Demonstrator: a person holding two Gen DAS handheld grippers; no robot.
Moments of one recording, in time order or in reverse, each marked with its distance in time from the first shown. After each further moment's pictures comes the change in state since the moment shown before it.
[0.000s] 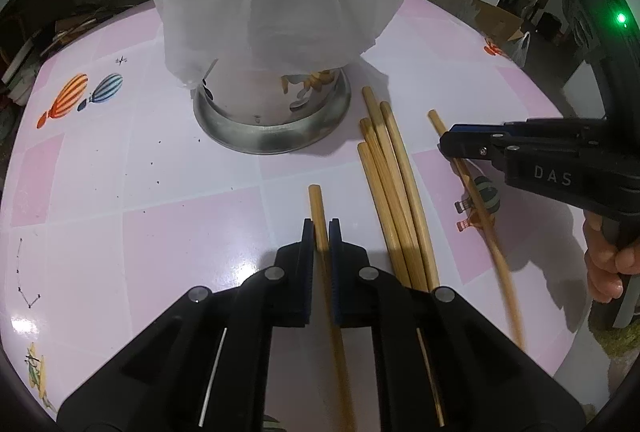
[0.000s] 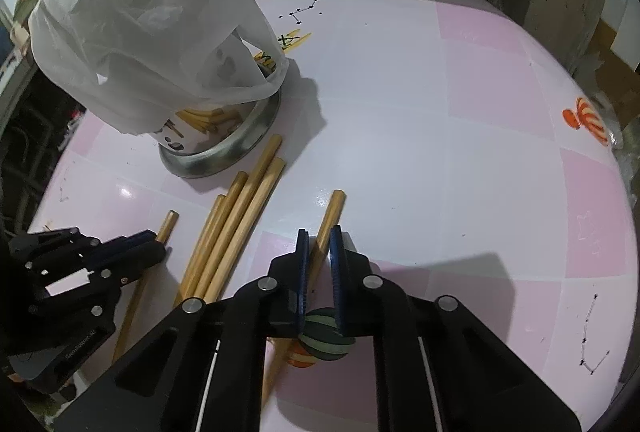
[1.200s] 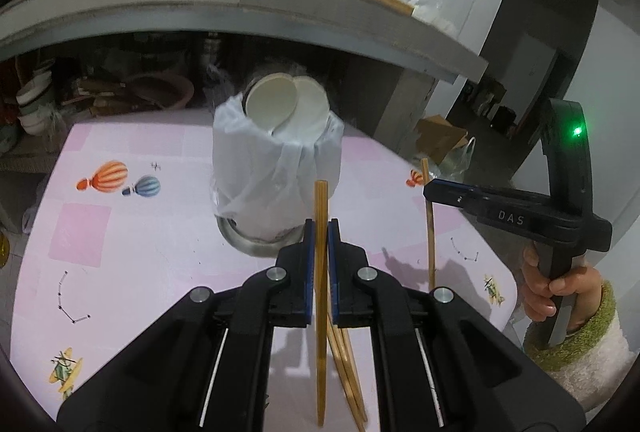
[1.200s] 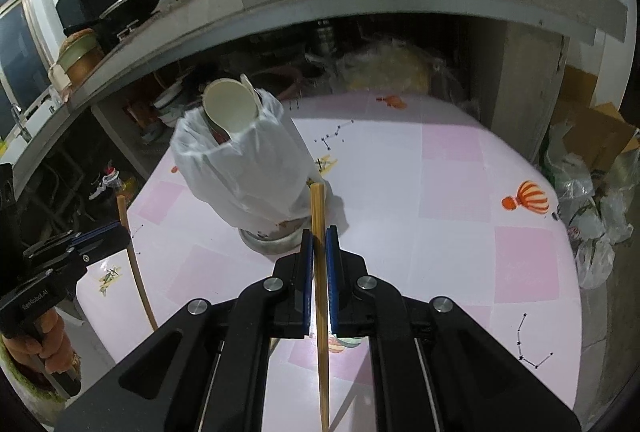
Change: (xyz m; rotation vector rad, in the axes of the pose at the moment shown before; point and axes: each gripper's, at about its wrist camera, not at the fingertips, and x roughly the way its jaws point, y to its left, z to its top) left arm -0.167 0.016 0.008 -0.069 -0.392 -0.166; right arm -0.148 0.021 0.005 -0.043 -0.314 0.026
